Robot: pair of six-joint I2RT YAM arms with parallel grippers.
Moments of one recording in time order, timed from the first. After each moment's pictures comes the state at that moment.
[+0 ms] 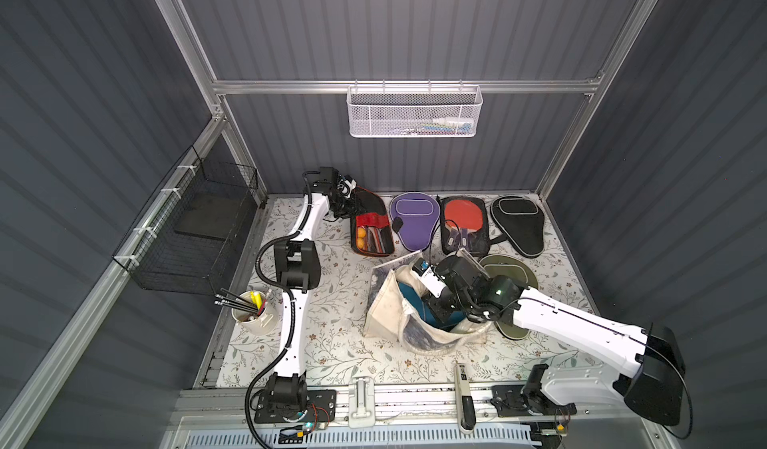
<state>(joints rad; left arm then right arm) -0.13 2.60 2.51 -0.93 0.51 -0.11 0.91 1.27 0.98 -0.59 -0.01 0.05</state>
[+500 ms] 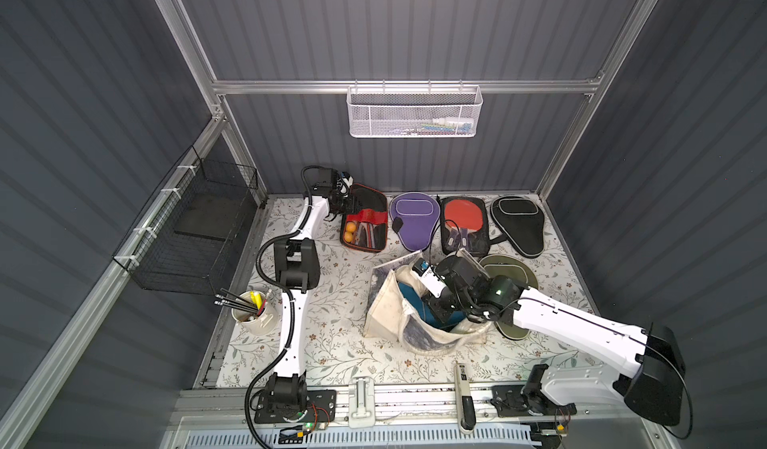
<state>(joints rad) -0.12 2.58 2.41 -0.74 0.33 0.01 0.91 1.27 0.98 -0.59 -0.01 0.05</state>
